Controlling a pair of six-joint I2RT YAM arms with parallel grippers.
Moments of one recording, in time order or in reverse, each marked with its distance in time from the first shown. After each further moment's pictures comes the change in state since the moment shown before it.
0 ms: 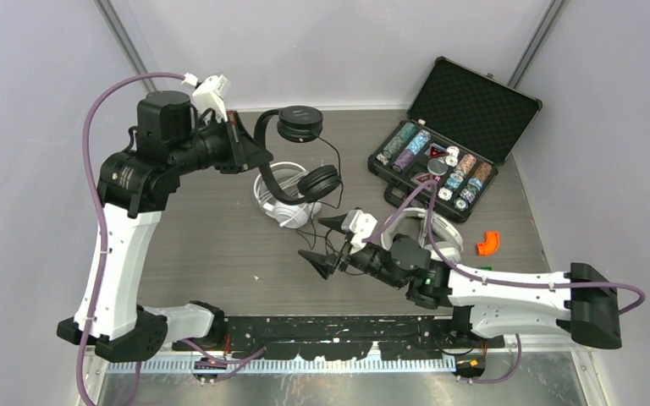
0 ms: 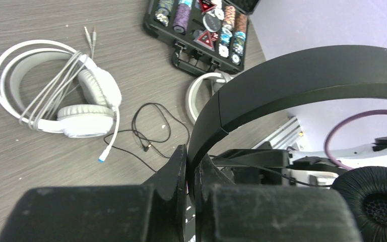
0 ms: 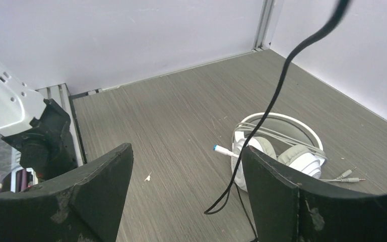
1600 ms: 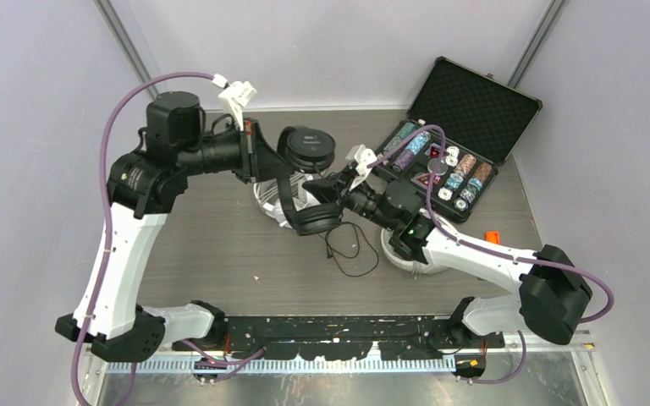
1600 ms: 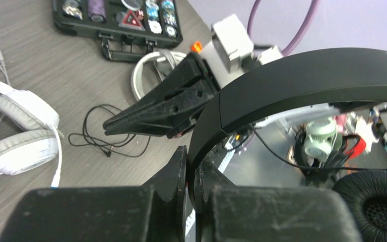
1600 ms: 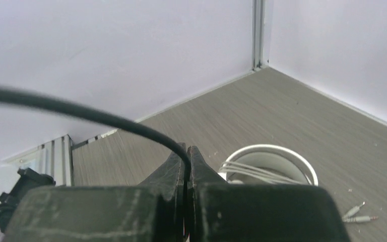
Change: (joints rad) left arm -0.052 -0.023 -0.040 0.102 0.277 0.050; right arm -0.389 0.276 0.188 0.149 -0.383 0.242
